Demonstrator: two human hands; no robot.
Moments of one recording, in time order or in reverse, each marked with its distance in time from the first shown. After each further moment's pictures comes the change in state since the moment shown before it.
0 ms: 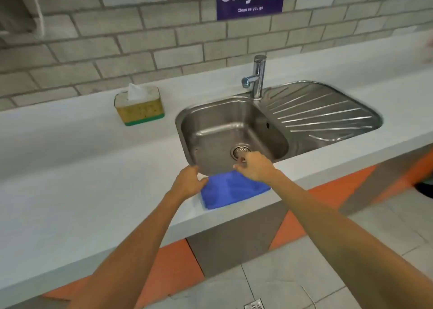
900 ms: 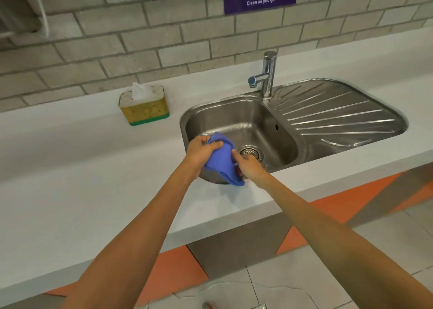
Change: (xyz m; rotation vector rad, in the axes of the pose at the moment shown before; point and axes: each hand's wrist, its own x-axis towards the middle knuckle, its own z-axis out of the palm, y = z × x) left_hand 0.033 0.075 -0.034 -0.781 0.135 -0.121; right_hand 0.039 -0.005 0.019 0.759 -0.061 0.204
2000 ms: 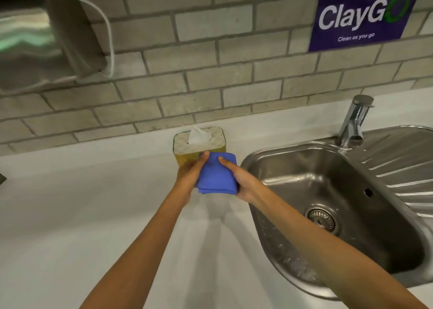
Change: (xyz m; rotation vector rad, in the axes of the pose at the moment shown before) left_hand 0.181 -0.018 -0.202 -0.182 0.157 -0.058; right_hand 0.157 -0.173 0.161 0.674 -0.396 0.089
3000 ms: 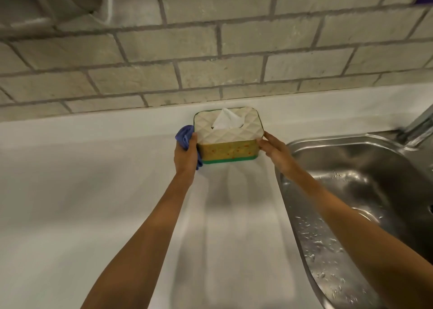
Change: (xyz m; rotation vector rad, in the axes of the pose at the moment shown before) left_hand 0.130 -0.044 -0.059 -0.073 0.380 -0.044; right_hand 0.143 -0.009 -0.045 -0.644 0.144 -0.302
